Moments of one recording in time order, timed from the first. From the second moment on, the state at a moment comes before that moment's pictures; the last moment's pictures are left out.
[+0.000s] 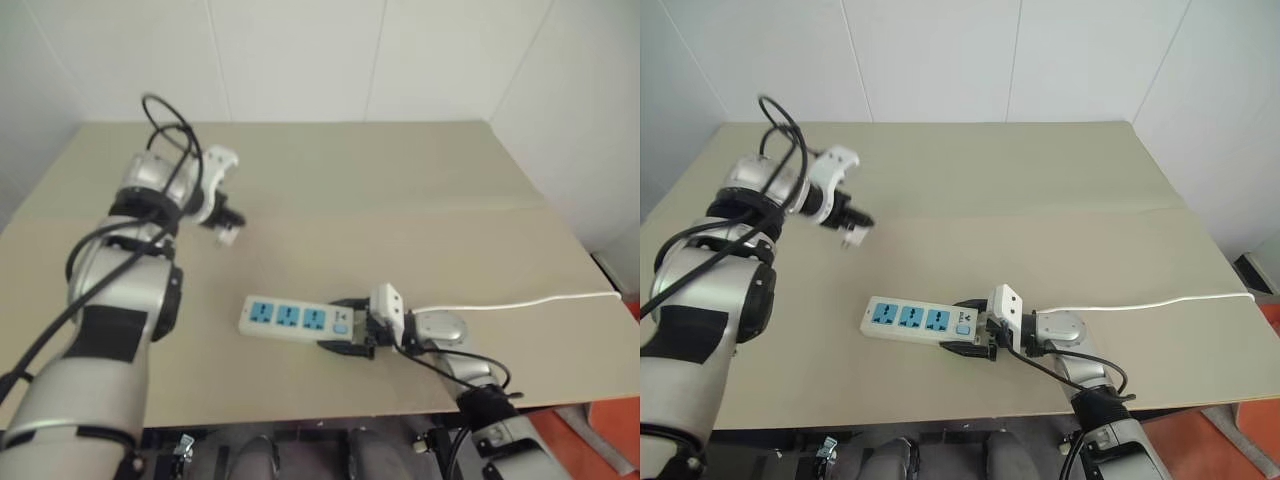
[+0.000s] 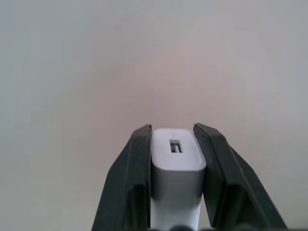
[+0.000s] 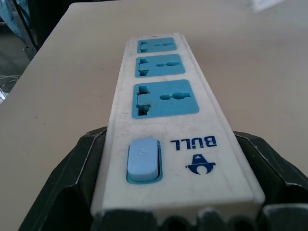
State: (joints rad) left arm -1.41 0.52 -0.09 1.07 0.10 0.63 -0.89; right arm -0.40 -0.30 0.21 0.32 0.21 -0.14 1.20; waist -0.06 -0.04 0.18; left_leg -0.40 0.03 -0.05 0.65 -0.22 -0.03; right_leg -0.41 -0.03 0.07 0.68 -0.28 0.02
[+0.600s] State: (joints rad) left arm -0.72 0.42 0.16 -0.09 -0.51 0.50 -0.98; right arm -0.48 -0.30 0.23 0.45 0.21 -0.17 1.29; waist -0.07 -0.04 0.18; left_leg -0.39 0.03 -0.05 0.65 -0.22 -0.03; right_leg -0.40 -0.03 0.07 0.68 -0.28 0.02
